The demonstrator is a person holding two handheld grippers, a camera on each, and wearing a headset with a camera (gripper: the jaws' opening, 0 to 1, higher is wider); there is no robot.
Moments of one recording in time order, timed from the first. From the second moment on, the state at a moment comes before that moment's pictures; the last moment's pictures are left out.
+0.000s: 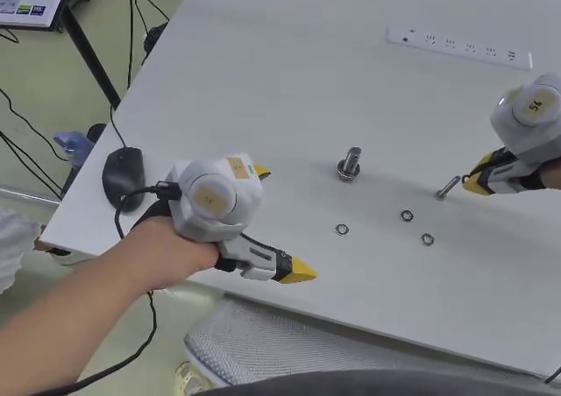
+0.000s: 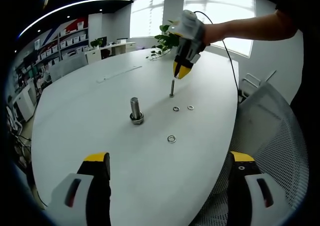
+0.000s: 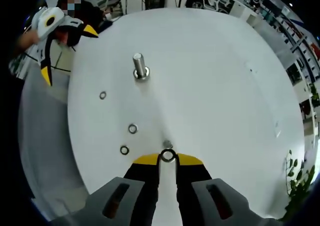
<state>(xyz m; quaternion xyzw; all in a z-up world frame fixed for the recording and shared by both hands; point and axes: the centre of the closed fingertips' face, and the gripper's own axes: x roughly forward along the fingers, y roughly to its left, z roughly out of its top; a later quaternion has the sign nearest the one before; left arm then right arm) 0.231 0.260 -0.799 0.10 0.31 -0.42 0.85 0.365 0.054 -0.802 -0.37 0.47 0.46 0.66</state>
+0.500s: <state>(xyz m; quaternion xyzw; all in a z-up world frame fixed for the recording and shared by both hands) 0.233 0.260 -0.802 0.10 0.32 -0.42 0.85 0.370 0.059 -0.814 -0.38 0.47 0.46 0.65</state>
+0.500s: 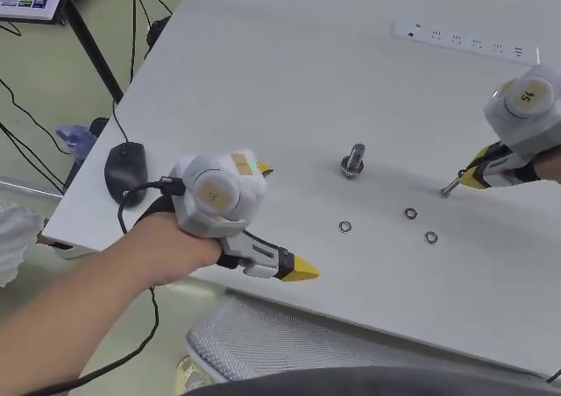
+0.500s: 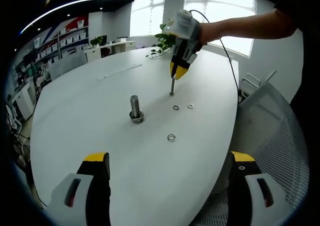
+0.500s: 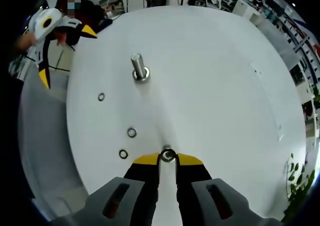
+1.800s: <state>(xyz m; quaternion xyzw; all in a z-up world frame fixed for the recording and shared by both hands) 0.231 0.265 -0.806 0.09 0.33 -0.41 0.85 0.366 0.063 -0.856 -0.41 0.49 0.48 0.61</state>
